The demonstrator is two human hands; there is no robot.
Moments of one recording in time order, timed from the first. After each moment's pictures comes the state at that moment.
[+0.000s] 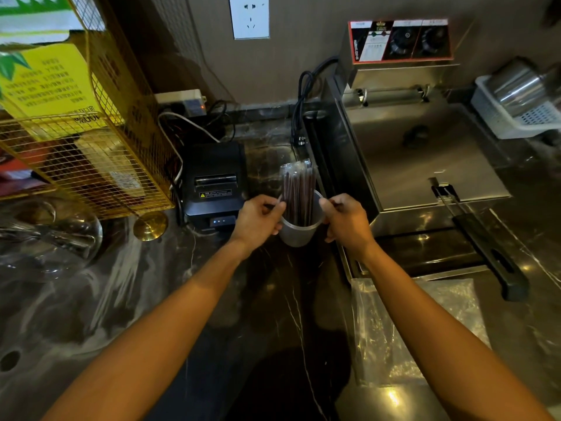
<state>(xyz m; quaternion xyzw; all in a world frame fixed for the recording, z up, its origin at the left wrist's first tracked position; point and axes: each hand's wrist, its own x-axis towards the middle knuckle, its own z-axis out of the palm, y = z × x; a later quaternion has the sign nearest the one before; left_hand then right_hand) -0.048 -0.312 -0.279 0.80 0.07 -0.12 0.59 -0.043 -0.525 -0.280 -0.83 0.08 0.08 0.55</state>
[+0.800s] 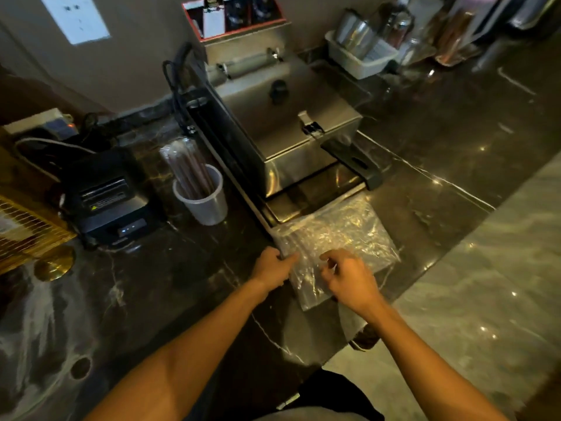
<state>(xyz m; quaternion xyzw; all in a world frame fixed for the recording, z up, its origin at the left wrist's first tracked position) -0.198 -0.476 -0.331 0.80 0.06 -0.37 0.47 -0.295 -0.640 -0.315 -0.93 0.16 0.05 0.31</state>
